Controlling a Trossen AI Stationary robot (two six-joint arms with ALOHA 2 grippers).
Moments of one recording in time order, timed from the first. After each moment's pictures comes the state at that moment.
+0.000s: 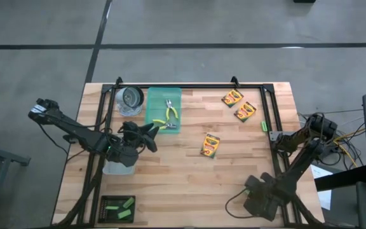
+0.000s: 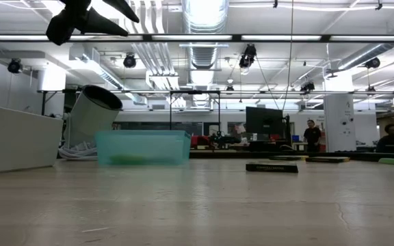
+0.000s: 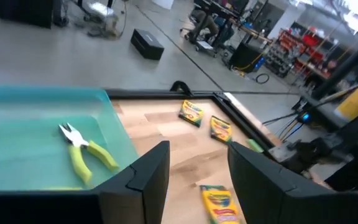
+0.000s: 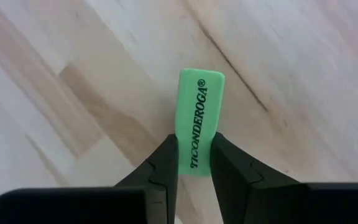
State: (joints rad) left arm -0.46 1.14 0.84 -0.29 -1.18 -1.13; right arm 1.05 1.62 0.86 -0.67 0.21 1.78
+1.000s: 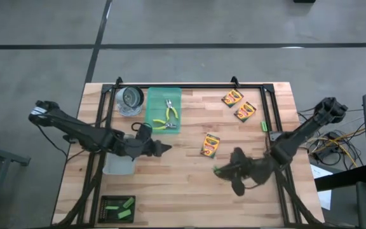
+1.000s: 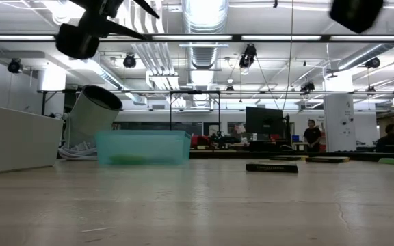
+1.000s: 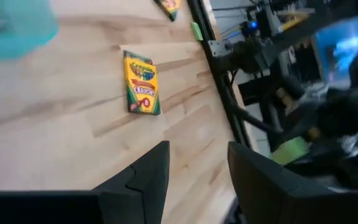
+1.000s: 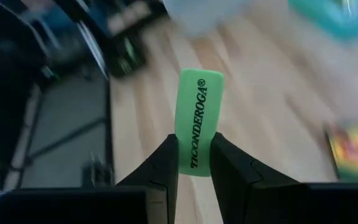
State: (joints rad) left arm -0.35 1.18 0.84 -0.15 -0.50 -1.40; right arm 0.65 1.24 0.86 -0.21 0.50 0.88
